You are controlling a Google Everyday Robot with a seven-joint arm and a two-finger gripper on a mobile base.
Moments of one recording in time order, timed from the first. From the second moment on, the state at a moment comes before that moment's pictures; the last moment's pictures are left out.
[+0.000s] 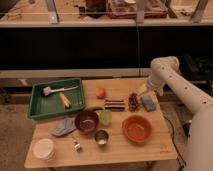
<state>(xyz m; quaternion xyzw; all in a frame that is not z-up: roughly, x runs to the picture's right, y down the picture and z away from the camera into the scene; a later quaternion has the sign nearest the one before) 0.286 0.030 0.886 -0.18 -0.22 -0.69 0.67</state>
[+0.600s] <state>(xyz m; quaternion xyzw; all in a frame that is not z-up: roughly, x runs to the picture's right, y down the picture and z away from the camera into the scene) 0.188 0.026 0.840 -0.12 -0.24 -0.74 0.62</state>
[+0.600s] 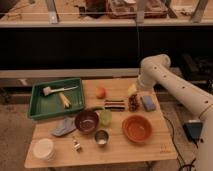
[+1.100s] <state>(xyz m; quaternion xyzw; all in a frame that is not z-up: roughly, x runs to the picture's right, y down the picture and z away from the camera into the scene) 0.057 0.041 0.783 -0.07 -0.26 -0.79 0.55</state>
